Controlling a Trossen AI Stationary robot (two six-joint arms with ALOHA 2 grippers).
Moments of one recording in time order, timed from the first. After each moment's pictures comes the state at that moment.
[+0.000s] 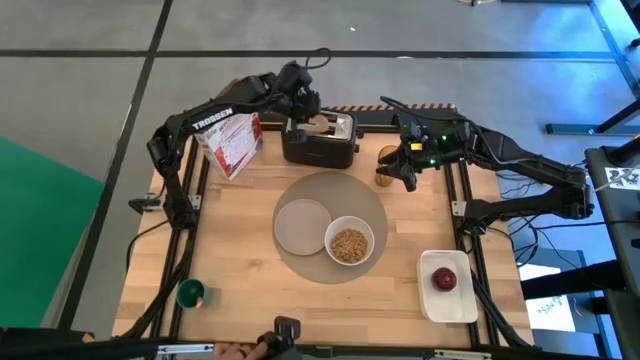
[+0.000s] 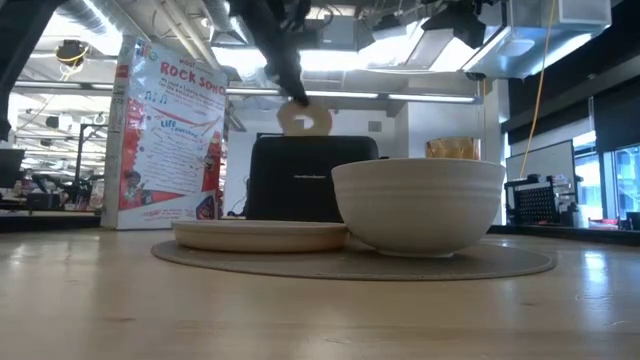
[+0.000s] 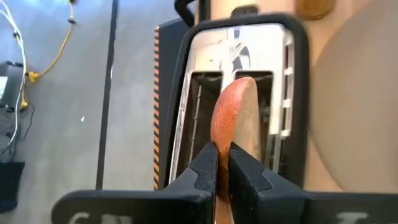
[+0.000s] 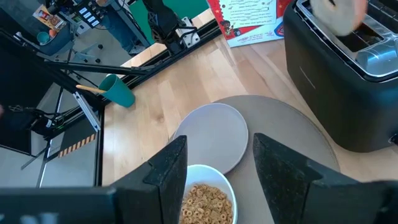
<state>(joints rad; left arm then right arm) 0.56 1.82 1.87 -0.91 -0.06 0.66 -0.31 1.07 1.20 -0.65 -0.30 0.36</state>
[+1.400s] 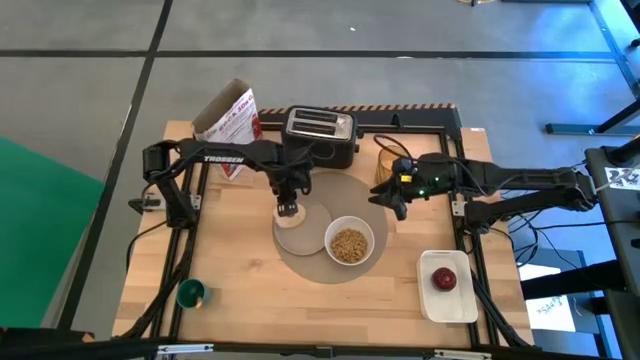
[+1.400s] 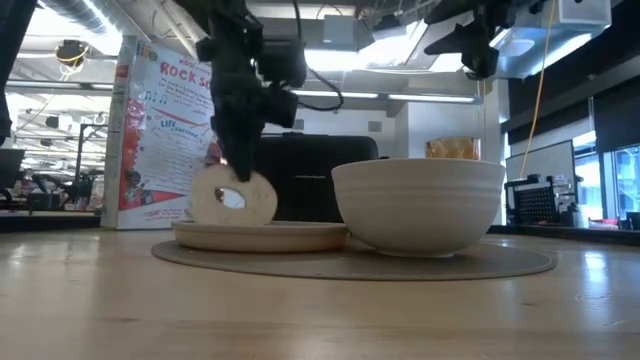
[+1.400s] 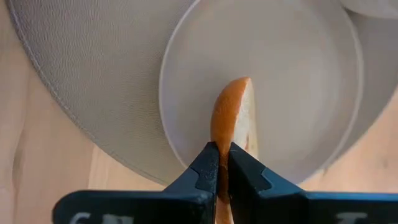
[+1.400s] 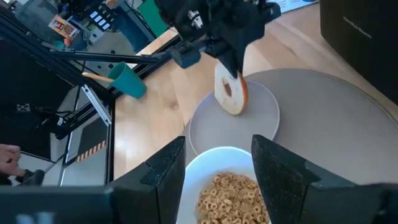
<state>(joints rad) 0.29 1.75 1.24 -0.86 0.25 0.00 -0.05 1.00 0.88 -0.34 -0.11 0.58</state>
